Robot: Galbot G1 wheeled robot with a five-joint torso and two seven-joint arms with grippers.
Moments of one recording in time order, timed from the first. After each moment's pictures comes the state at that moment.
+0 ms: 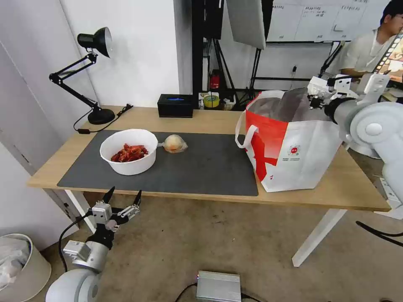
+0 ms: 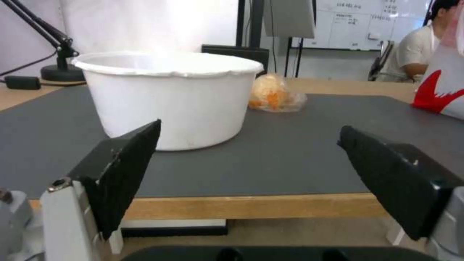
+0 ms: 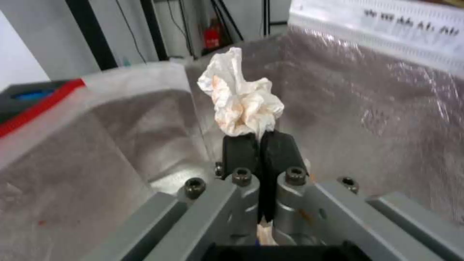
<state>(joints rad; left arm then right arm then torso) 1.57 -1.28 -0.69 -2.01 -0.39 -0.10 0.20 -0.39 0.65 0.16 1.81 1.42 -0.69 0.69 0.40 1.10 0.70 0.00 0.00</state>
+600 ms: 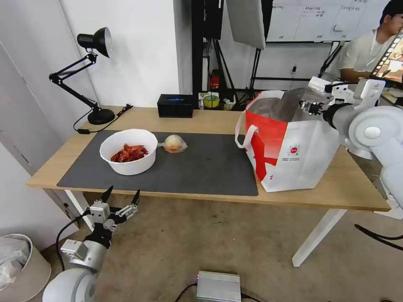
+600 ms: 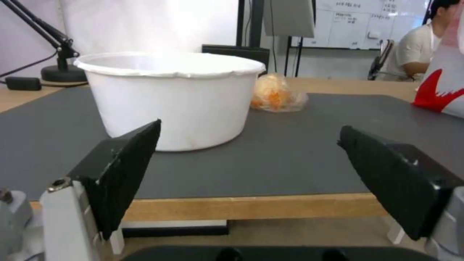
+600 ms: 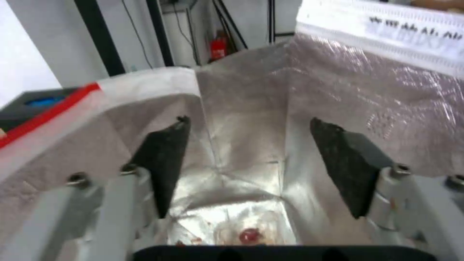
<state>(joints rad) 1.57 -1.26 -0.69 -2.00 -0.40 -0.10 0.20 -0.45 0.65 0.19 1.84 1.36 -0.63 0.63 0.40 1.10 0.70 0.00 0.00</state>
